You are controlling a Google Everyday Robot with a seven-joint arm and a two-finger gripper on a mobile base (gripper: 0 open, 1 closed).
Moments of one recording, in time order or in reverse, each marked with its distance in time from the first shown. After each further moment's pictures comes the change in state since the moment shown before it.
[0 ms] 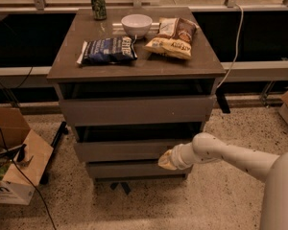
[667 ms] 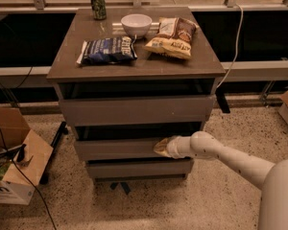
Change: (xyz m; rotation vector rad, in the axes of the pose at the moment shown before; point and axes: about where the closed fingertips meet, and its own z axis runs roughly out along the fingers) arm -0.022 -0.074 0.019 0.214 -0.133 -0.039
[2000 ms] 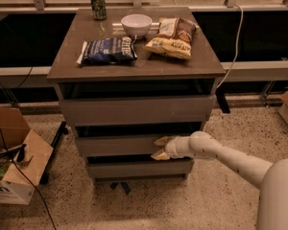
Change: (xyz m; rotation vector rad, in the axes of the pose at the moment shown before) arm -0.003 0.001 0.007 -0.003 -0.008 -0.002
